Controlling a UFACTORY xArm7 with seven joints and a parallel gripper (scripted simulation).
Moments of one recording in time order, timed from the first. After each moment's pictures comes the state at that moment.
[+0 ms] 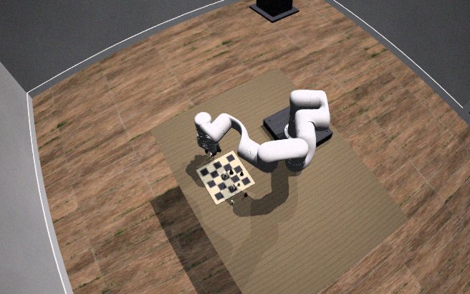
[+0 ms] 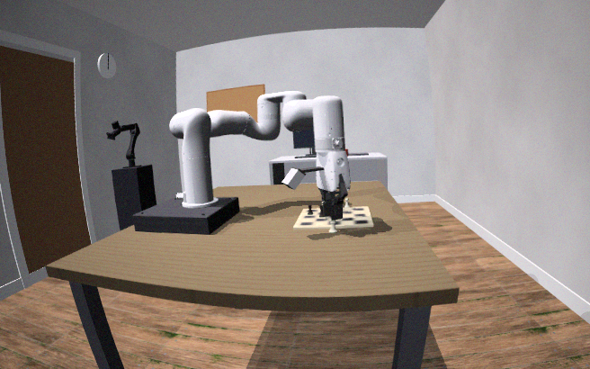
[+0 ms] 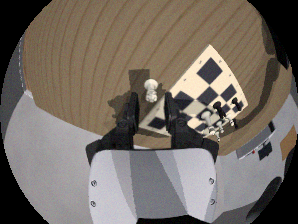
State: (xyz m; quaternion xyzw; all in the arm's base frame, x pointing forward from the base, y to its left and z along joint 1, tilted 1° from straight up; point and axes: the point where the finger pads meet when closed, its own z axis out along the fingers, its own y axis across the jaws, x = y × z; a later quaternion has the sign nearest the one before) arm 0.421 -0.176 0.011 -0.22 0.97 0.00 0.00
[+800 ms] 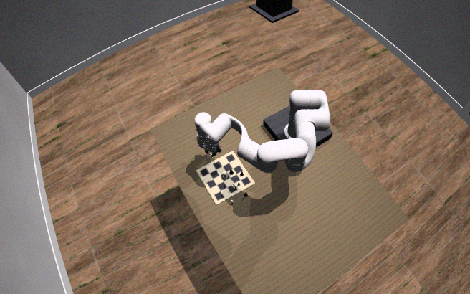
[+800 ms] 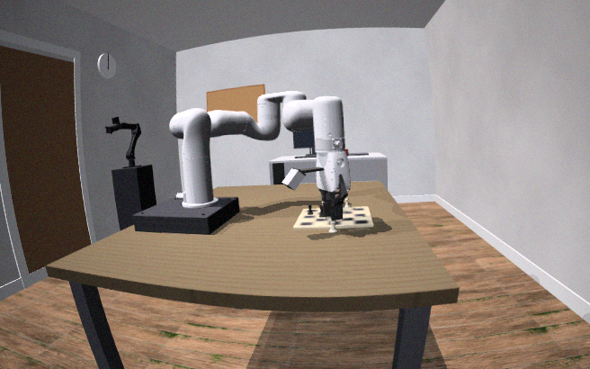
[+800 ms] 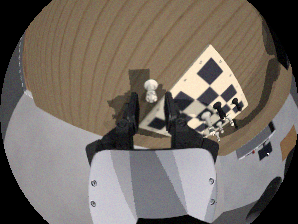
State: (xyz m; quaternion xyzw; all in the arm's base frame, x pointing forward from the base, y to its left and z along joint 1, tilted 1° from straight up) arm 0.421 -0.176 0.010 -0.22 0.97 0.00 0.00
